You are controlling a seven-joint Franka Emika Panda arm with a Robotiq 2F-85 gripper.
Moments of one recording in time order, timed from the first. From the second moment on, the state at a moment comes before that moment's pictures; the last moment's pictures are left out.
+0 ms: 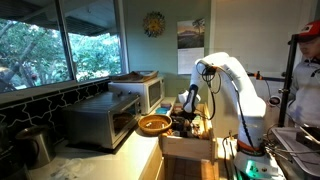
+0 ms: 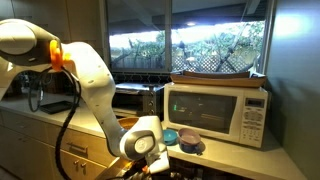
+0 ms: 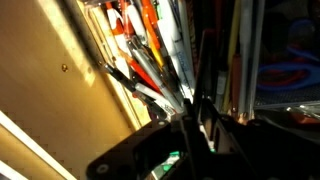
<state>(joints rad) -0.32 0.49 -0.43 -2.23 -0.46 2.77 1.39</state>
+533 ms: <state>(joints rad) -0.29 0.41 -0.47 -2.25 -0.33 2.85 1.11</state>
